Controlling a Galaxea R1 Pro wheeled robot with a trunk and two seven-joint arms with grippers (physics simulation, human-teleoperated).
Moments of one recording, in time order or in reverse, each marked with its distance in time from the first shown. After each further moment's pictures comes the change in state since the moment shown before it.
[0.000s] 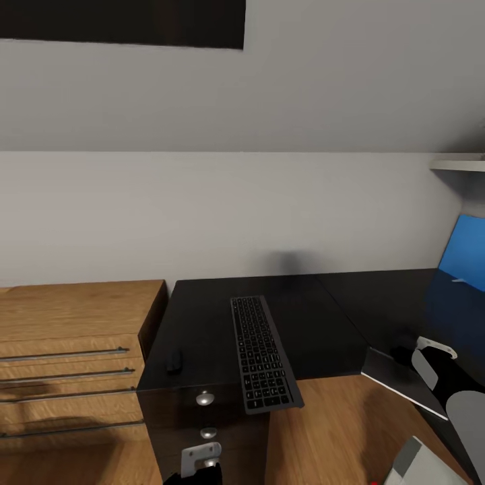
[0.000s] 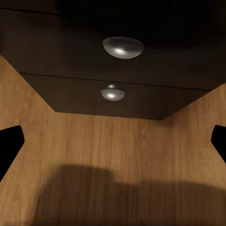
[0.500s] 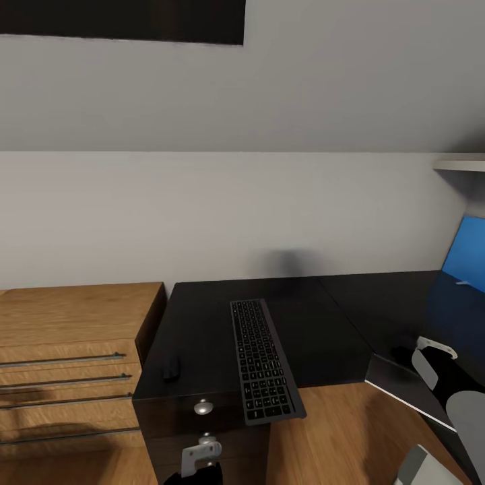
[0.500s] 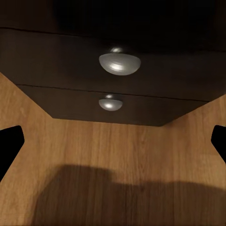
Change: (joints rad) left arm 0.000 0.000 0.001 -0.001 0.000 0.000 -0.001; right arm 0.000 0.000 -0.002 0.000 -0.001 0.000 0.000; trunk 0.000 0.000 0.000
